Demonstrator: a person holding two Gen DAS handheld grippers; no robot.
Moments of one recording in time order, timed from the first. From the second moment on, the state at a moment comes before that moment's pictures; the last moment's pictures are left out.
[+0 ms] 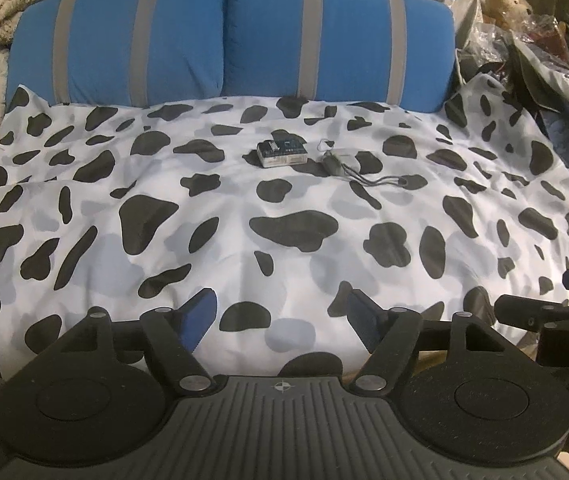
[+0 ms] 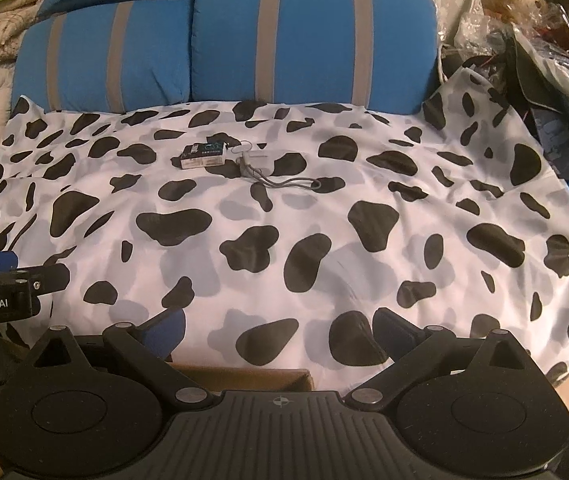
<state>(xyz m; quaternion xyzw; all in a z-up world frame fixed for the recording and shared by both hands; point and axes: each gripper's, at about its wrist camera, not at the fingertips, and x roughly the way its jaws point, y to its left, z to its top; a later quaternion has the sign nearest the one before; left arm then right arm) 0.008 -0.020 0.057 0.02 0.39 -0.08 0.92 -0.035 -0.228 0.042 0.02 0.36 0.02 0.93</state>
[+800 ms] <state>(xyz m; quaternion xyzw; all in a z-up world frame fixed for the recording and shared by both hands) 0.032 -0.027 0.060 0.06 0.37 -0.12 0.92 0.002 -0.244 0.044 0.05 0.37 0.03 0.93</state>
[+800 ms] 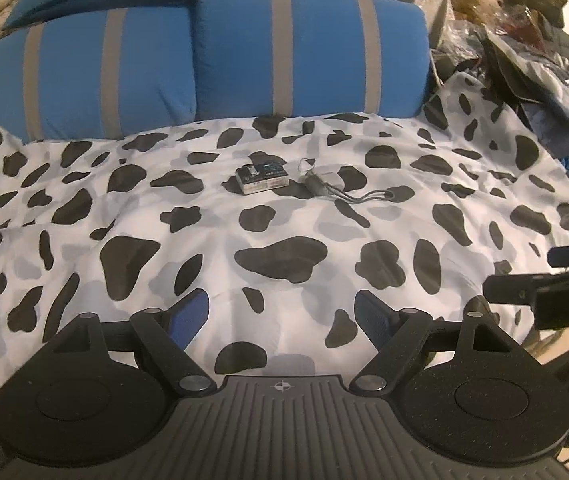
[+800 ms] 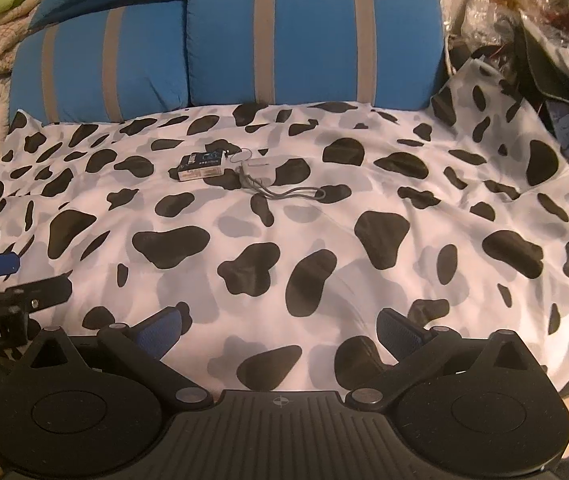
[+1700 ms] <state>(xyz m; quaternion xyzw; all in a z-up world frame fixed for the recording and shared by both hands) 0.109 -0.028 0.048 0.07 0.33 -0.13 0.93 0.099 -0.247 0.043 0.00 0.36 0.05 0.93</state>
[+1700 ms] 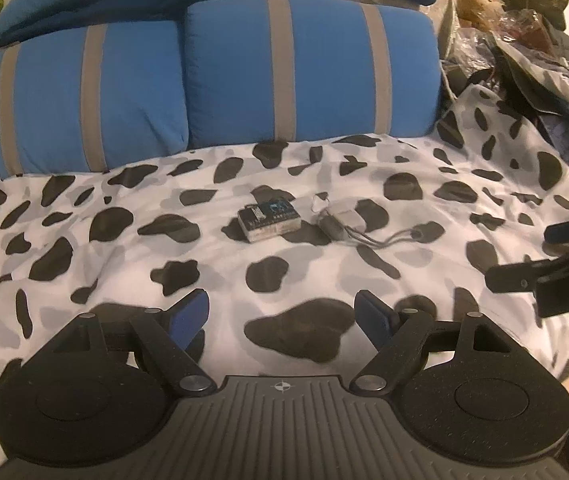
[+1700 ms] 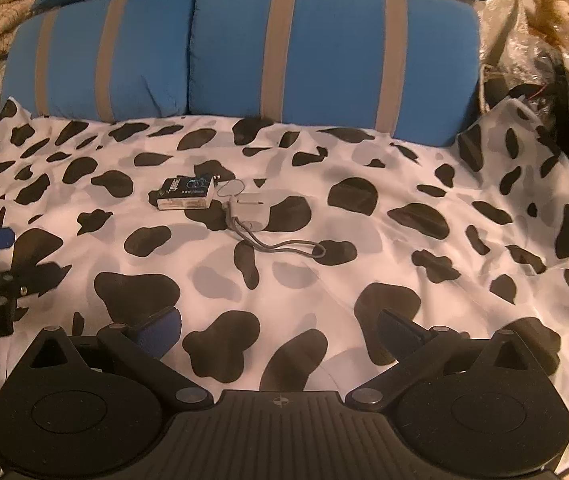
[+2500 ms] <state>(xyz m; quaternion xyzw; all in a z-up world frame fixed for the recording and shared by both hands) 0.183 -0.035 0.048 0.06 0.34 -0.14 0.93 0.195 -0.234 0.025 -0.01 0.37 0.14 0.92</state>
